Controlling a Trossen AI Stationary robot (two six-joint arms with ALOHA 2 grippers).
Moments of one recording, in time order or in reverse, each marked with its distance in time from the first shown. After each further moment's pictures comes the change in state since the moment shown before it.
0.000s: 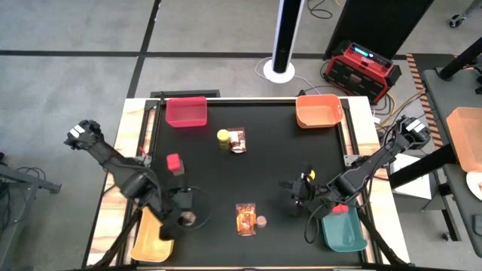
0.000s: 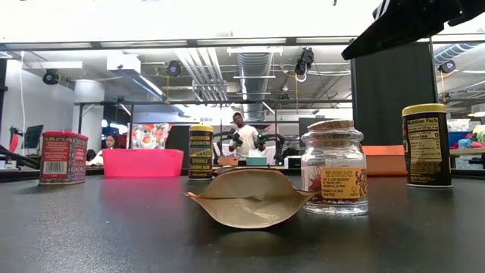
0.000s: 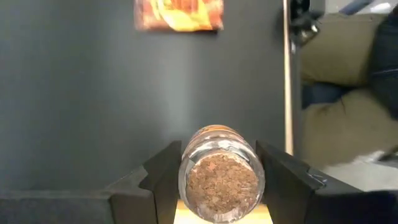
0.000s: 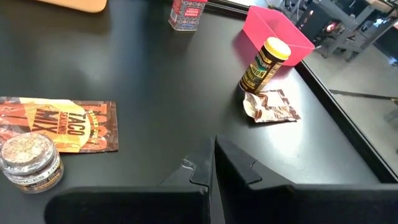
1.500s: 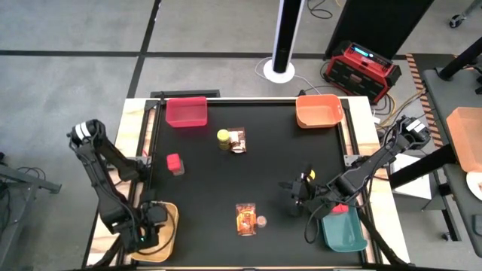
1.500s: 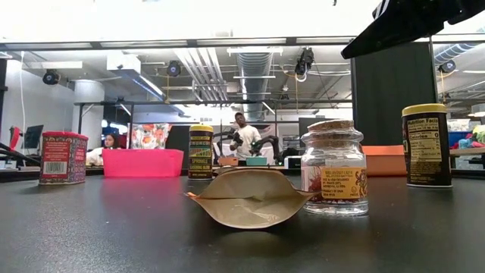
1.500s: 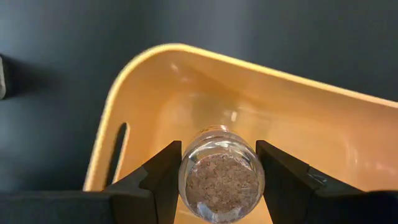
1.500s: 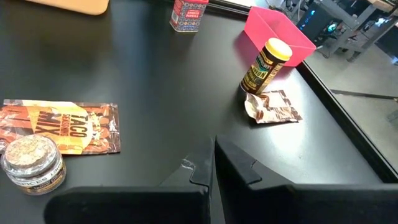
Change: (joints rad) left arm -0.445 0.023 -0.340 0.011 -0.183 -0.555; right arm 0.000 0.000 0.000 0.008 -0.003 0.002
